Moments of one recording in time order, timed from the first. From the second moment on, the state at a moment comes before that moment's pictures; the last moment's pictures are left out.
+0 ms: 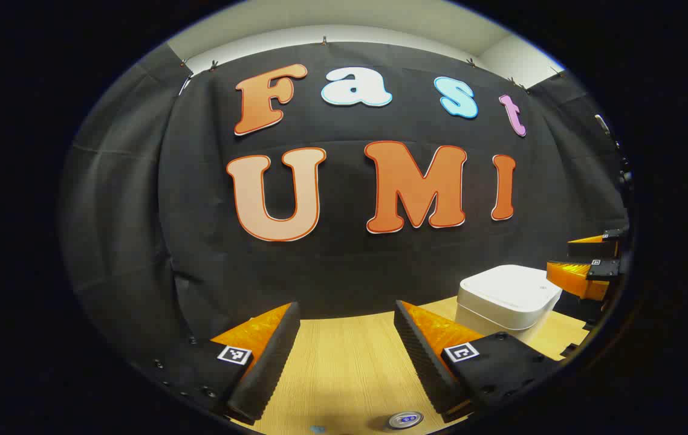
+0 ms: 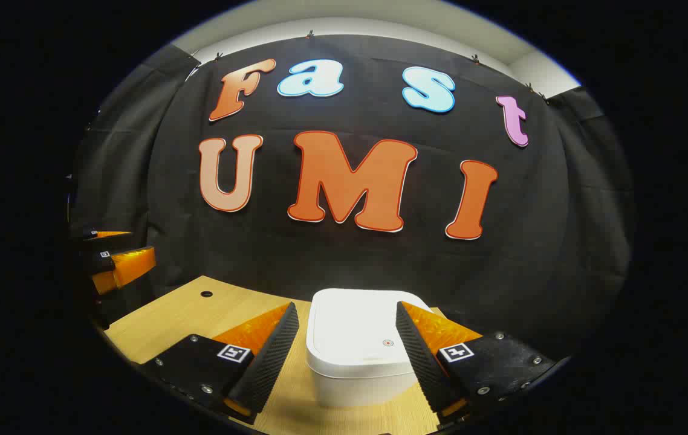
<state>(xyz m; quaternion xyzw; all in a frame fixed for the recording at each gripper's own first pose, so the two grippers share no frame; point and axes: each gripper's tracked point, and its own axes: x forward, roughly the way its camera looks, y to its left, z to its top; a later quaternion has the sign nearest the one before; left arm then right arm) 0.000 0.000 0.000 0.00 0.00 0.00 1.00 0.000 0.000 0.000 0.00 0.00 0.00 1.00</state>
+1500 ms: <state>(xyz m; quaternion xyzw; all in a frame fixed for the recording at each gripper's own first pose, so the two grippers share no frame) -0.004 0.023 -0.008 0.04 0.01 0.03 1.00 0.008 -0.020 -0.005 -0.04 0.02 -0.01 1.00</state>
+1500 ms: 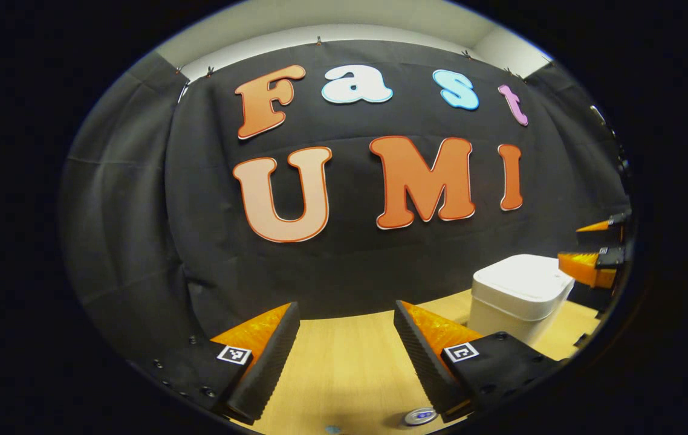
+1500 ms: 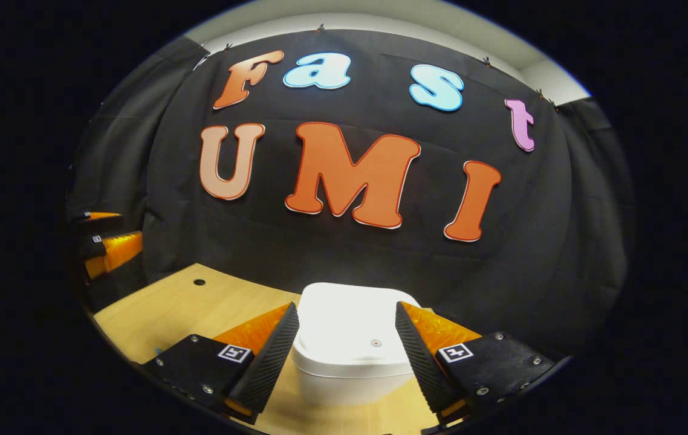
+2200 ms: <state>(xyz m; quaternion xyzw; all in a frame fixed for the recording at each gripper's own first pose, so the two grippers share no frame) -0.008 0.032 -0.010 0.03 0.01 0.04 1.00 0.015 -0.043 -0.004 -0.02 0.04 -0.02 1.00</state>
